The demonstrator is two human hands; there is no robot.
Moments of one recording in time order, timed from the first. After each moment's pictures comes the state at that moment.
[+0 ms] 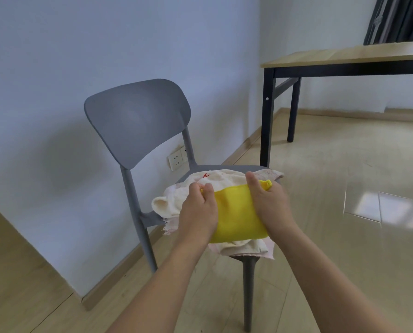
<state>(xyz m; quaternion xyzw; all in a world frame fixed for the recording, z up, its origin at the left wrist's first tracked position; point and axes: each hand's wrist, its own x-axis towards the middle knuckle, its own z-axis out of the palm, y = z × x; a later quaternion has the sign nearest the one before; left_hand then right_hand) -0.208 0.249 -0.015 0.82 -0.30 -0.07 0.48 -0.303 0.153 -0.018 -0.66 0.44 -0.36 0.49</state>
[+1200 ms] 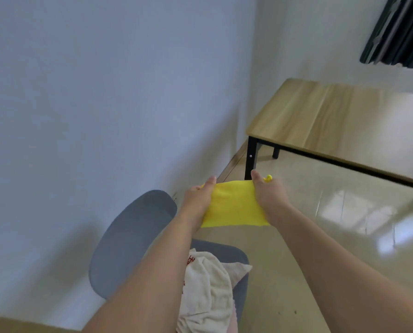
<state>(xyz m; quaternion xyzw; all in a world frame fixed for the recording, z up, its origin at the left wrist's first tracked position) -0.119 0.026 0.375 0.78 -0.13 -0.36 0.50 -0.236 -0.075 0.381 -0.58 0.58 -0.22 0.53</state>
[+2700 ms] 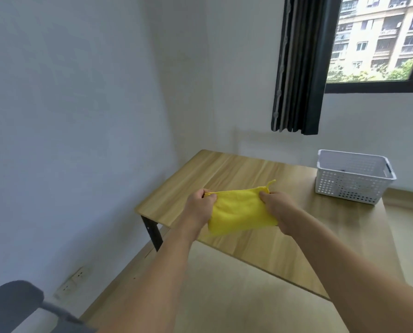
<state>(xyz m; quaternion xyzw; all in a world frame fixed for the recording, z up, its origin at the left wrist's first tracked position) -0.576 -0.398 0.605 0.75 -0.30 -0.29 0.51 -0.719 -0.516 0.591 -0.58 0.50 -0.25 0.59</state>
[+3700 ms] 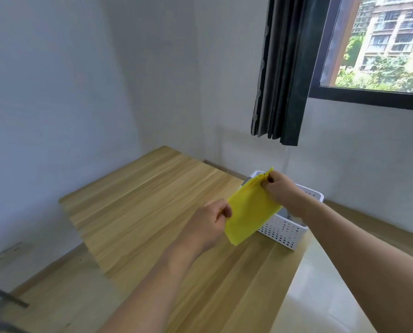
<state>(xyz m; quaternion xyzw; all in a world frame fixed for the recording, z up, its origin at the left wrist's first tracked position) -0.911 -0.816 0.583 0.80 -0.46 -0.14 0.36 -0.998 -1.011 0.601 -0.82 0.38 -0.14 0.41</state>
